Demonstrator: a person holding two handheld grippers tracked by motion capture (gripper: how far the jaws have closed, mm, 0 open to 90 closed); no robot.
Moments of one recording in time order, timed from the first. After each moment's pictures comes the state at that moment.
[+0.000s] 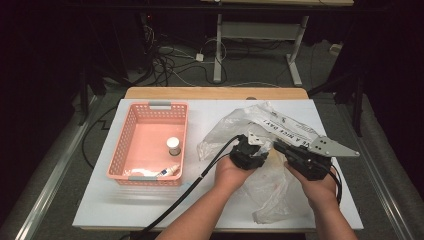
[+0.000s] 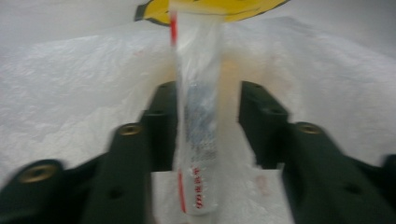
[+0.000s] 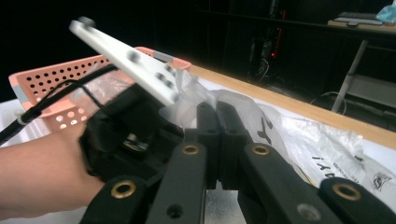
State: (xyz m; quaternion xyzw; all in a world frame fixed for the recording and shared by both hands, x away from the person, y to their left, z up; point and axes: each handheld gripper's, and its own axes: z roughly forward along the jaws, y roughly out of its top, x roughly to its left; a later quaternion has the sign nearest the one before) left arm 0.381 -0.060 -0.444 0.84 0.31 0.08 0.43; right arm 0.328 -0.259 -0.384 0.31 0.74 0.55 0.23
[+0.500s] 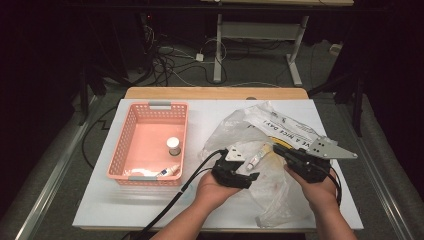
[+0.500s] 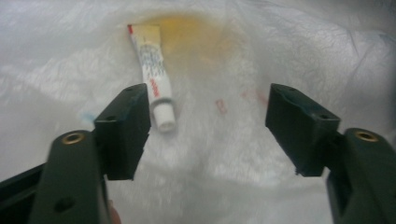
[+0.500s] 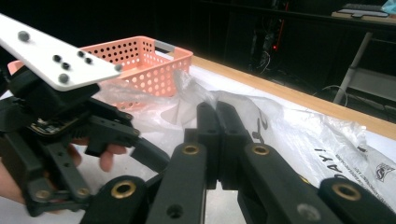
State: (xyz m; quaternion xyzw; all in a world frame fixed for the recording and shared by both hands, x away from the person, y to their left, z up) left arm 0.340 -0.002 -0.455 0.84 0.30 0.04 0.45; right arm 0.325 -0.256 -0.389 0.30 0.75 0.54 0.23
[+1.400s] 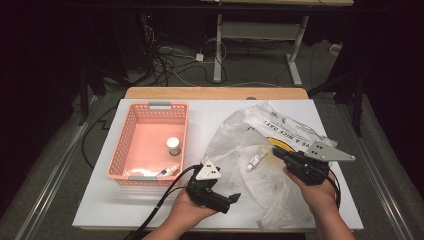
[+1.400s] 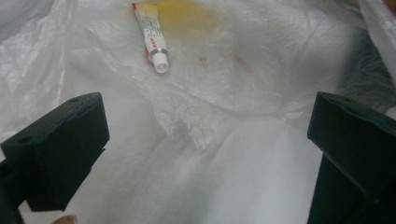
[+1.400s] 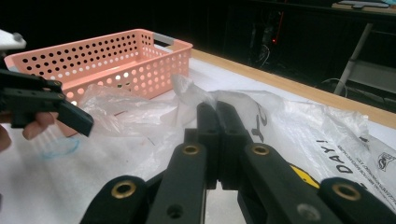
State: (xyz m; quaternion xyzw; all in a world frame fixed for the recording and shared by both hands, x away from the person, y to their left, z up) left arm 0.292 0.054 -0.440 0.84 0.29 0.03 0.46; right arm 0.322 -0.255 -0.394 0.31 0.76 0.53 0.22
